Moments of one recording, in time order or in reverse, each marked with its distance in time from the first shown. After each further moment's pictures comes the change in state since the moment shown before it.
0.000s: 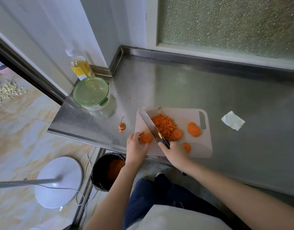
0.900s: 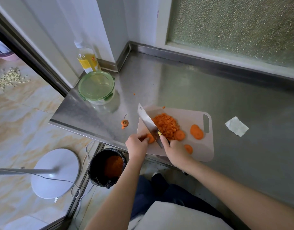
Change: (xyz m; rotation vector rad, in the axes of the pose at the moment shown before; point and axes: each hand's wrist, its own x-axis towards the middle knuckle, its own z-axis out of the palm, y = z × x) left_hand 0.003 0.018 0.001 -0.097 0.116 -0.254; right_hand 0.003 -0.014 -0.008 -0.095 -0.072 0.010
